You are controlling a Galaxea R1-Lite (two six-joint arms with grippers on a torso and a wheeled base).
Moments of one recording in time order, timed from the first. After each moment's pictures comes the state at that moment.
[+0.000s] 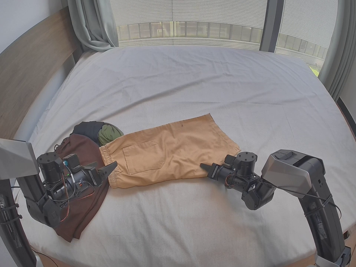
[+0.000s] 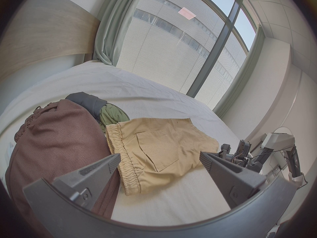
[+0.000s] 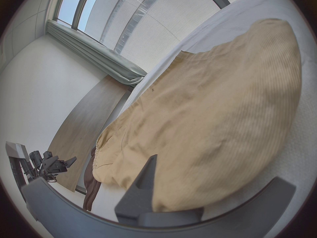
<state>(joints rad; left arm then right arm) -0.06 2.14 -0.36 -1.55 -0.37 -0.27 0.40 2.70 -1.22 -1.25 0.32 0.66</state>
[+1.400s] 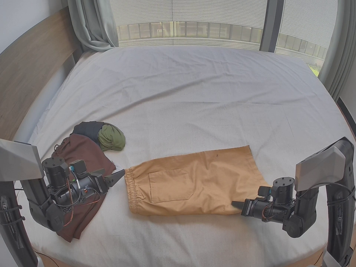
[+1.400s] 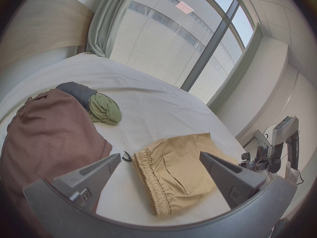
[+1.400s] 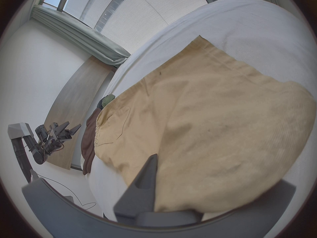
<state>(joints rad) -0.11 2.16 -0.33 -1.55 -0.42 -0.27 0.35 2.43 -0.35 -1.54 0.31 0.54</state>
